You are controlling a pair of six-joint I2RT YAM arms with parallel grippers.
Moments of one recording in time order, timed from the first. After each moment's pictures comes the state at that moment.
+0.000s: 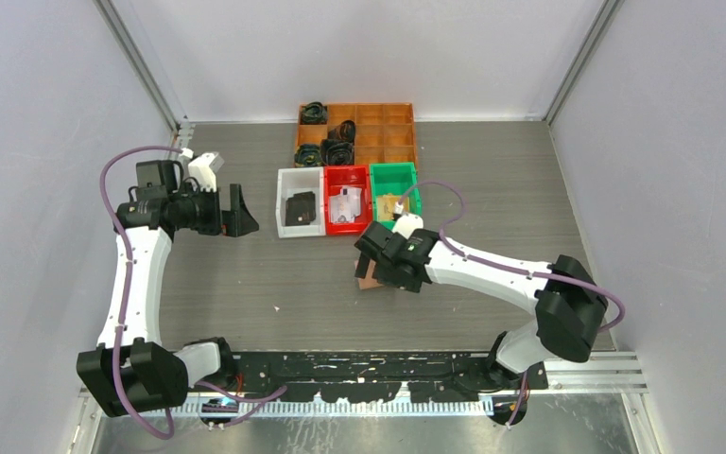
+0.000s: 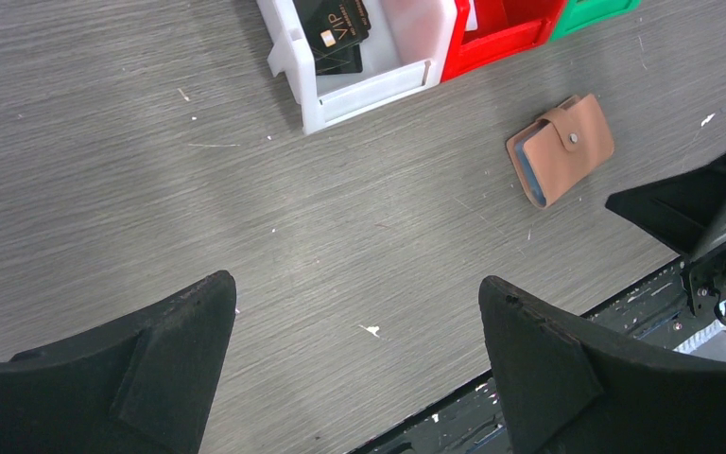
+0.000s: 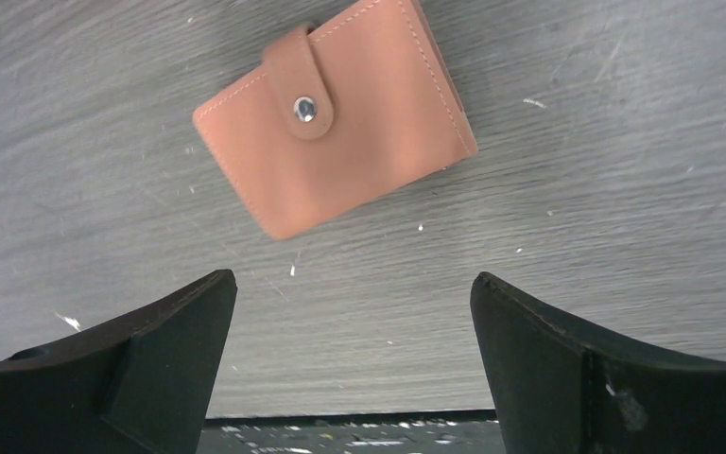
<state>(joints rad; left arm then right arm) 0.16 1.16 1.15 -0.90 0.60 0.15 0.98 1.48 1.05 -0.76 0.34 1.18</state>
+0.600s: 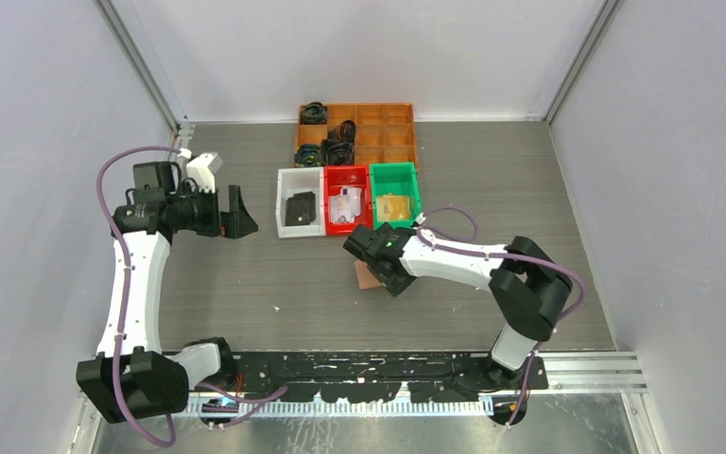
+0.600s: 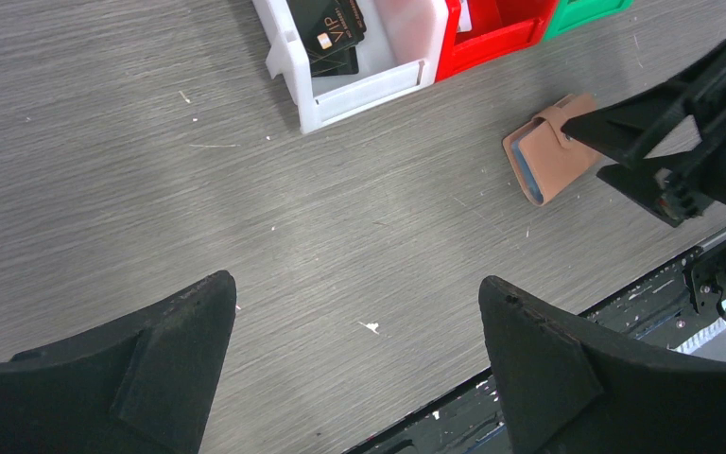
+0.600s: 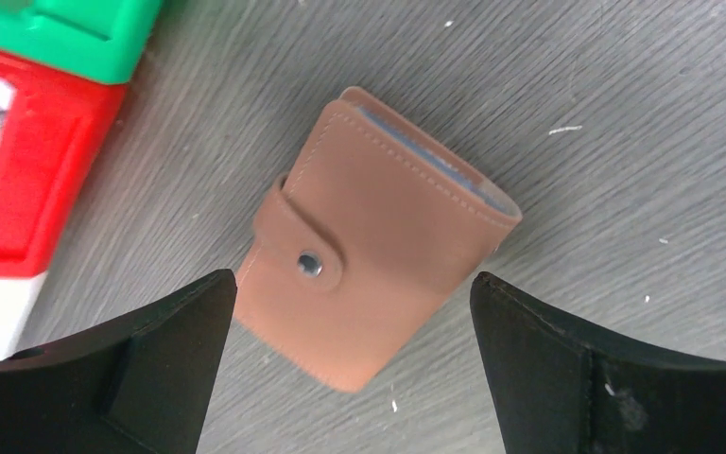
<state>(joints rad) 0.16 1.13 1.16 -0.92 0.60 0.16 0.95 1.68 1.09 -0.72 0.49 1.78</state>
